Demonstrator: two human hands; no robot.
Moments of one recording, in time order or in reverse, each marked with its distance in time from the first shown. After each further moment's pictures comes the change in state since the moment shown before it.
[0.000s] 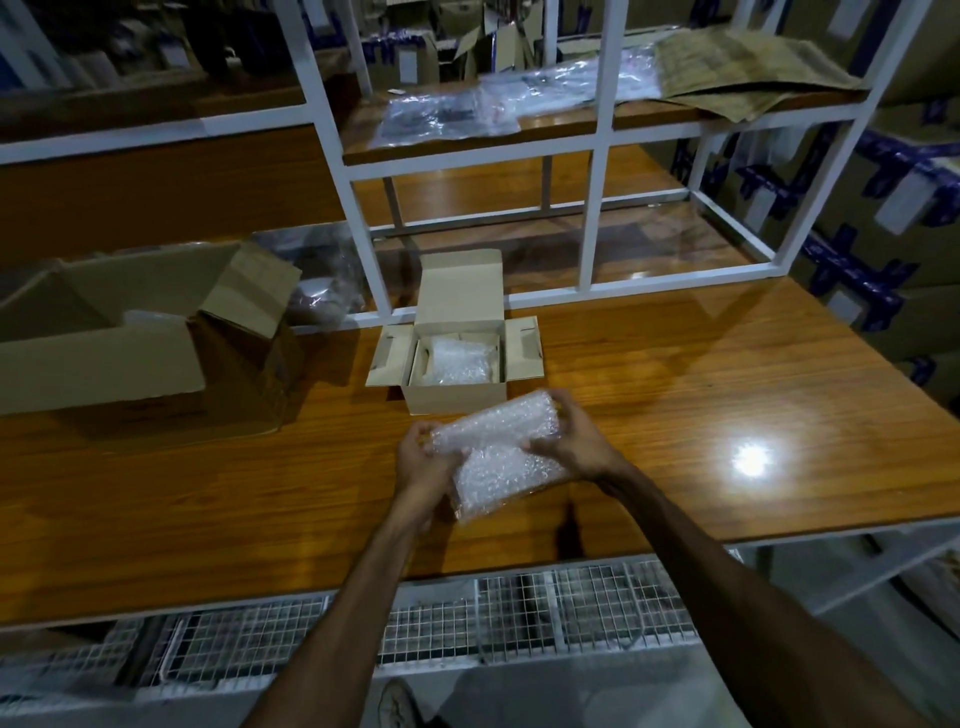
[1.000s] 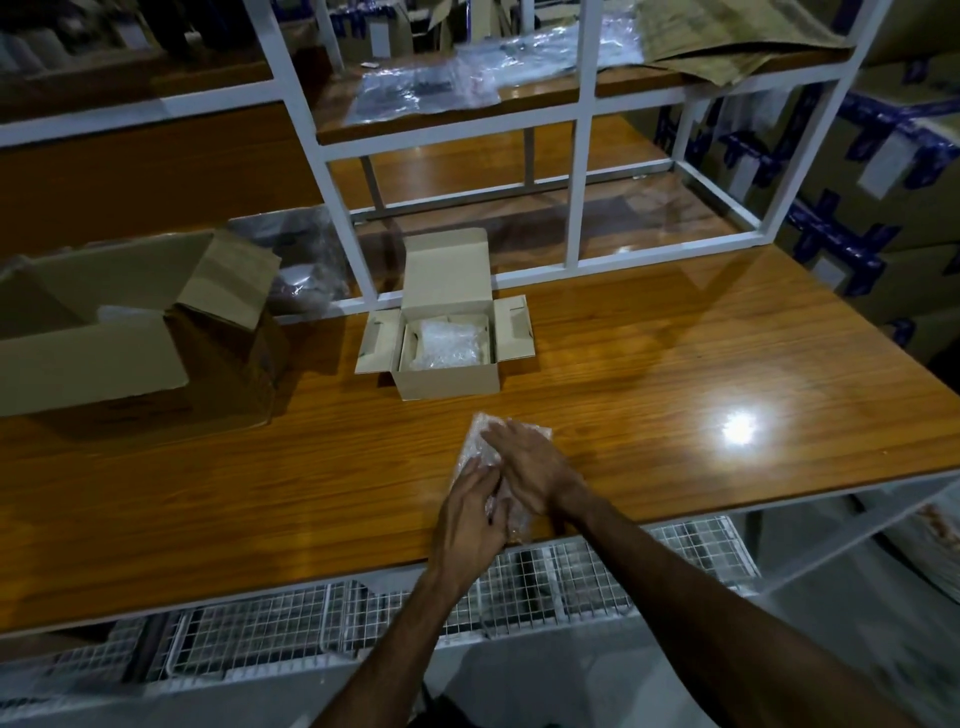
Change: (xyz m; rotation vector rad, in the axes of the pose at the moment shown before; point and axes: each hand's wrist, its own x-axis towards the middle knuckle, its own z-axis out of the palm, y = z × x) left_hand -0.021 -0.113 0.023 0.786 -0.216 0.527; right_hand -0.008 0.054 0.056 -1.003 -0.173 -0.176
